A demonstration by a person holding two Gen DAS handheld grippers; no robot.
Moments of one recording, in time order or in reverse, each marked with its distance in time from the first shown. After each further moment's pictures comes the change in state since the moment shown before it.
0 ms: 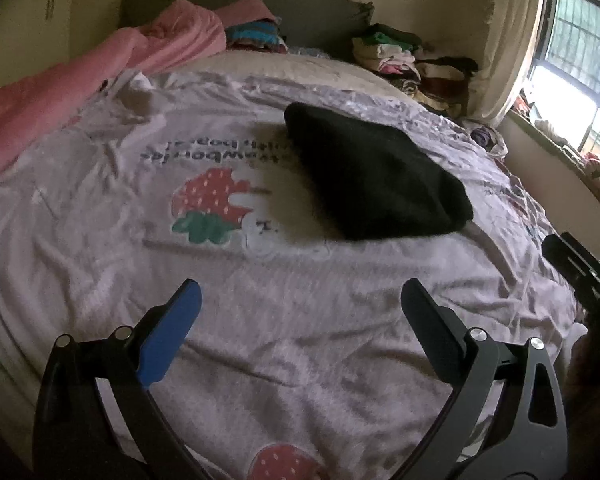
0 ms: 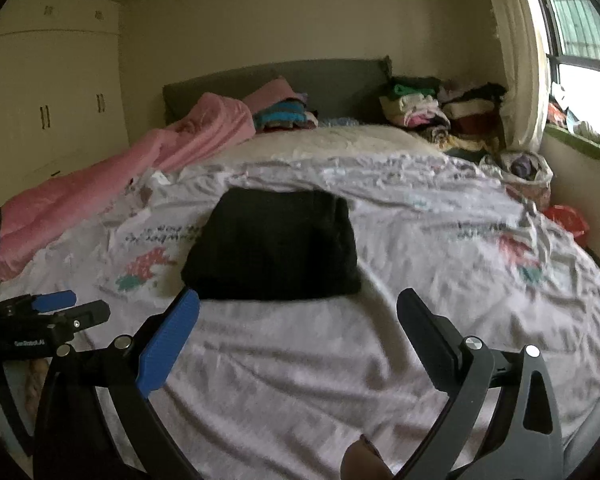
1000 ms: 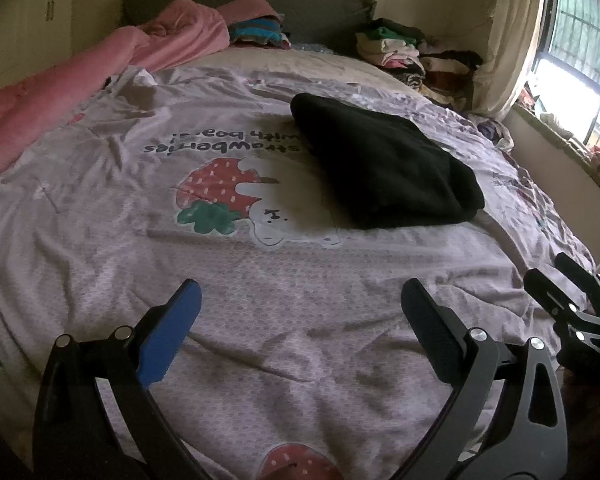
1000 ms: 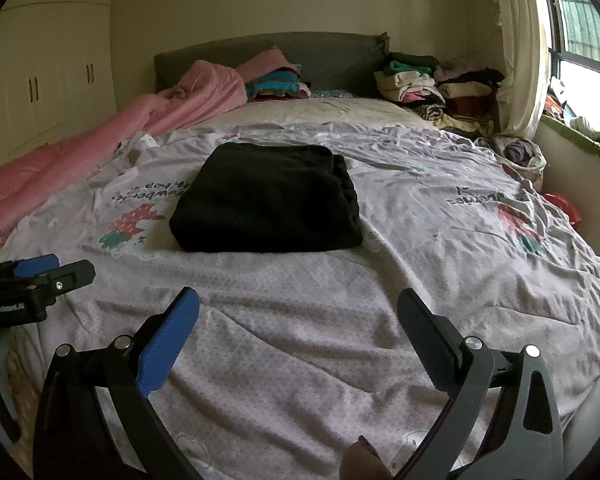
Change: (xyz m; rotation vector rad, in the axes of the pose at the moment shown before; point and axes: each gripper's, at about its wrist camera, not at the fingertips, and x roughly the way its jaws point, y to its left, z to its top) left arm 0.005 0.001 -0.006 0.011 0.012 0.030; right arm 0.016 0.012 -0.026 -0.033 0.095 -0.047
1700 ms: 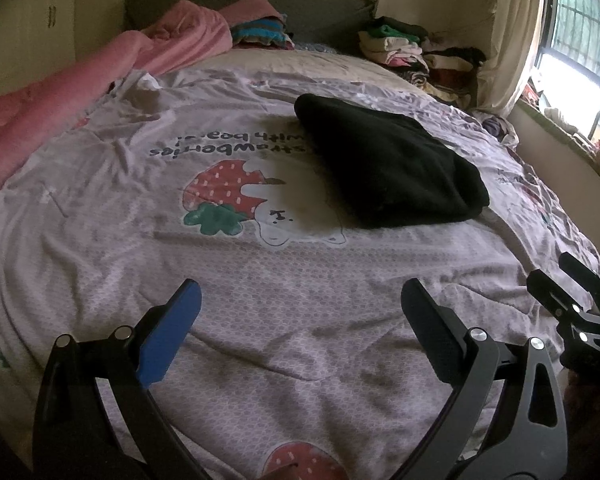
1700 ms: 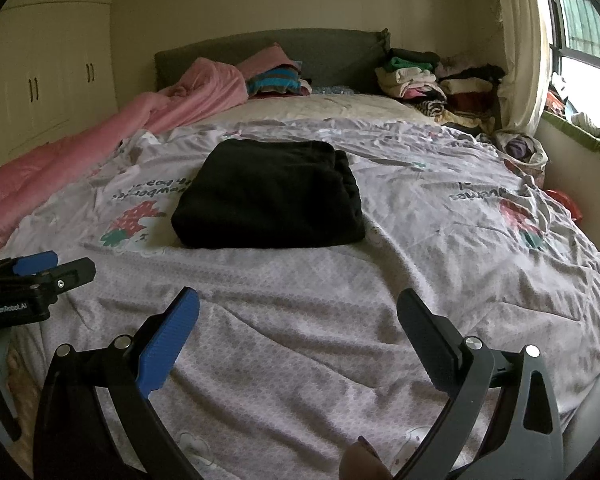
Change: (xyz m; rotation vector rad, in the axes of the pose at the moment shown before) left arm -0.001 -0.001 0.000 0.011 0.000 0.021; right arm 0.001 0.000 -0.001 0.004 0.015 0.006
